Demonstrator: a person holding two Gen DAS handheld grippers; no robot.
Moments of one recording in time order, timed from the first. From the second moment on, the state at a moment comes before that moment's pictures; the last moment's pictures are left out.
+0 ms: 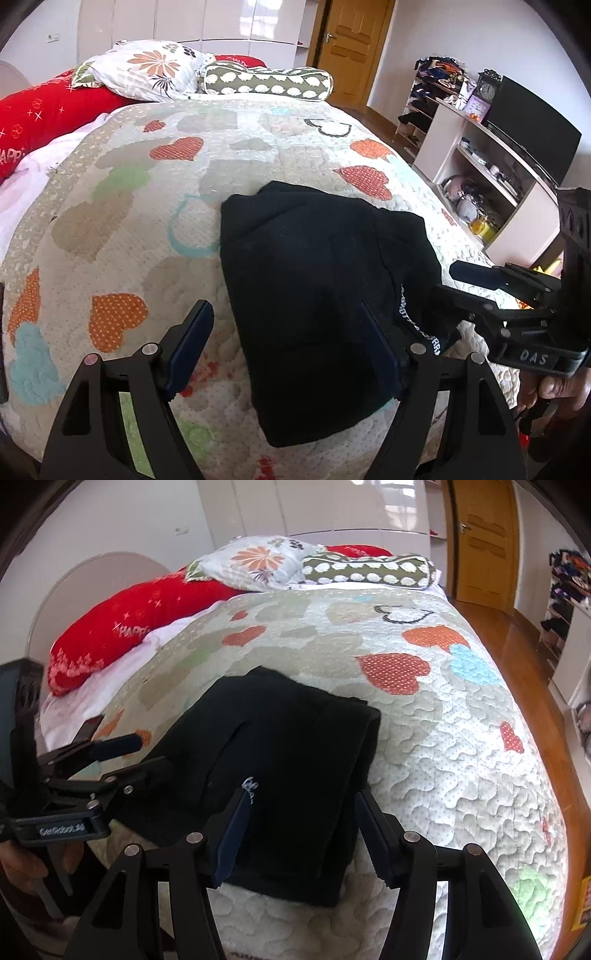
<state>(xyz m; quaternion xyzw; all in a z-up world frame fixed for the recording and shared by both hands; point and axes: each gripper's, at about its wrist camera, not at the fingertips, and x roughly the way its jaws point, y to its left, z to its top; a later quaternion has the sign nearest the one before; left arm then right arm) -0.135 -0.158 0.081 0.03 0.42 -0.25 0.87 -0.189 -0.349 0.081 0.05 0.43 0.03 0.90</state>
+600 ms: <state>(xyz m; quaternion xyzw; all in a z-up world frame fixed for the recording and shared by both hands) -0.127 -0.172 0.068 0.04 0.44 -0.25 0.86 -0.174 -0.357 0.065 0.03 0.44 0.03 0.90</state>
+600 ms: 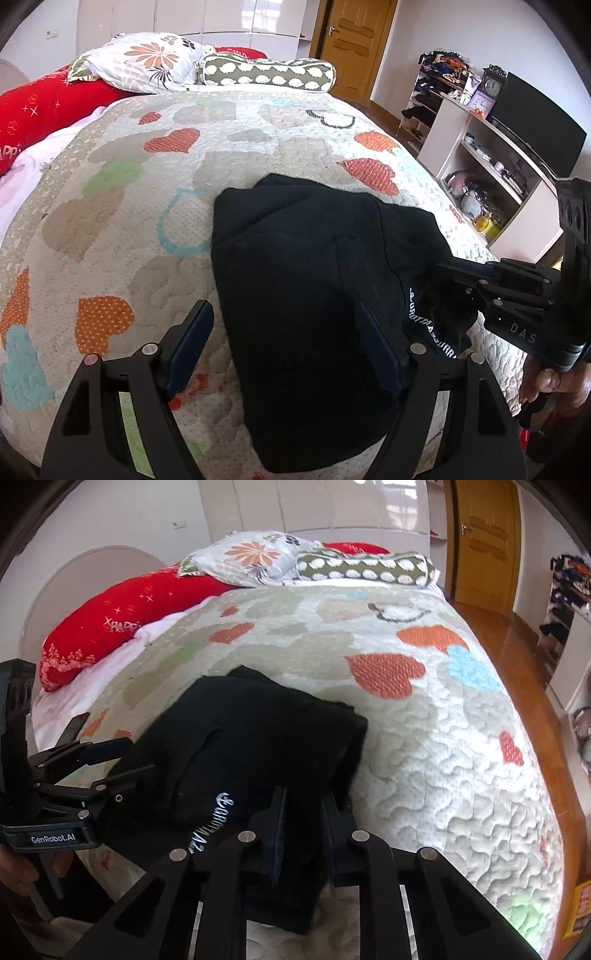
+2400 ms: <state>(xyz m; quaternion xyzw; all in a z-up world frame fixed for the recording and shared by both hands) -0.101 -0.155 0.048 -0.04 0.49 -0.28 0.83 -0.167 -0.375 0.036 0.17 0.42 0.13 0.88</state>
